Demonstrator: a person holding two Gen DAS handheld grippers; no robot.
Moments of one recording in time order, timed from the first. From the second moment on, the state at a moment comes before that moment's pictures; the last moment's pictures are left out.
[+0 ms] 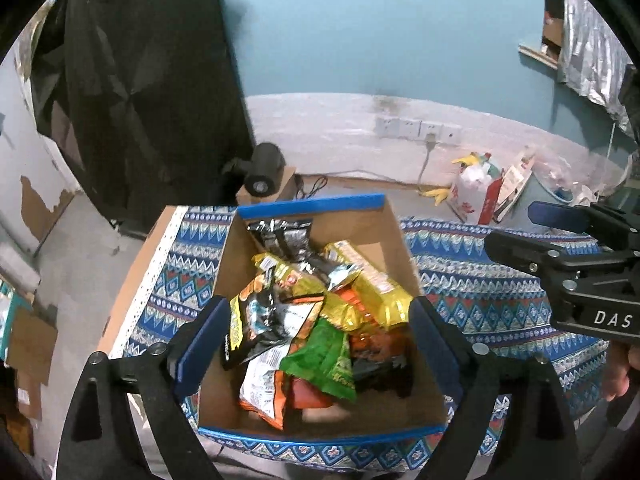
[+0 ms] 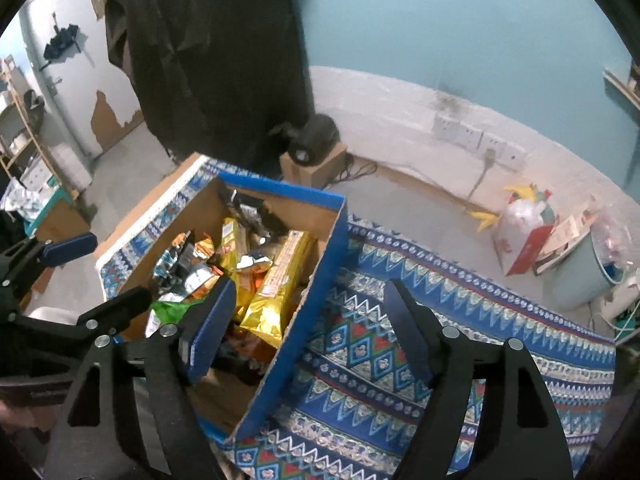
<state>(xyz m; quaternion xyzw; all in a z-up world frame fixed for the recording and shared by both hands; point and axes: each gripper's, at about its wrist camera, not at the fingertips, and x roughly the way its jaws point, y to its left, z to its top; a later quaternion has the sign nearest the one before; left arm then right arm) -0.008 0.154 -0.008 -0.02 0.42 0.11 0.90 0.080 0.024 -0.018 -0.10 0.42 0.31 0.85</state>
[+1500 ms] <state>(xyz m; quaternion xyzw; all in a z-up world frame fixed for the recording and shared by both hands) -0.017 0.138 0.011 -0.02 0.38 0.08 0.92 0.060 -0.022 -0.005 -0.09 0.38 0.28 0.88</state>
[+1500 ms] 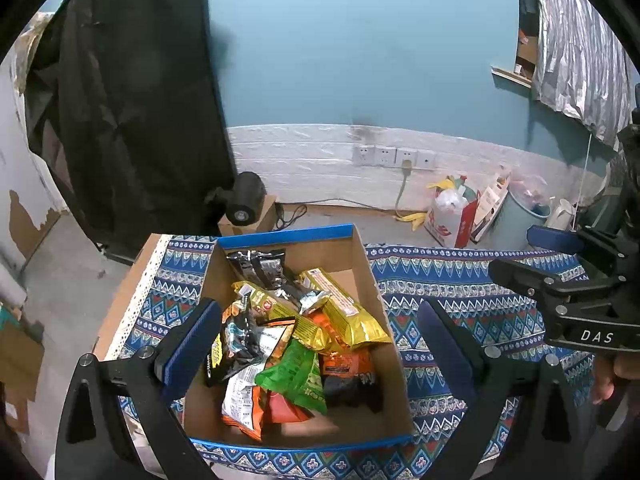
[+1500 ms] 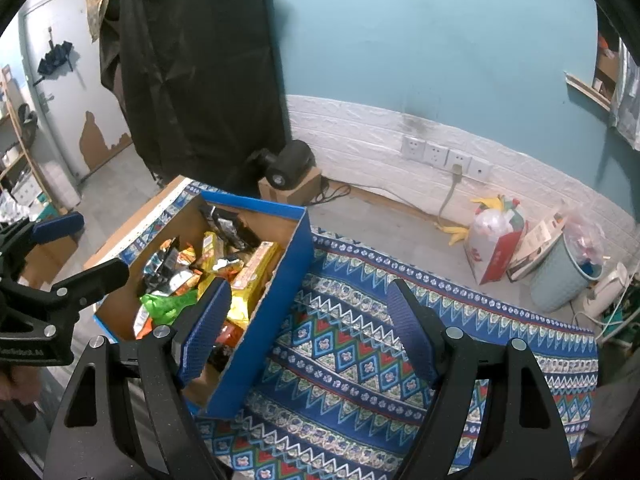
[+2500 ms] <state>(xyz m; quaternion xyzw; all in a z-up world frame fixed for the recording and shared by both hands) -0.016 0.132 0.007 -0.01 0.39 0.07 0.92 0.062 -0.023 -0.007 -0.09 0.38 0.28 0.88</state>
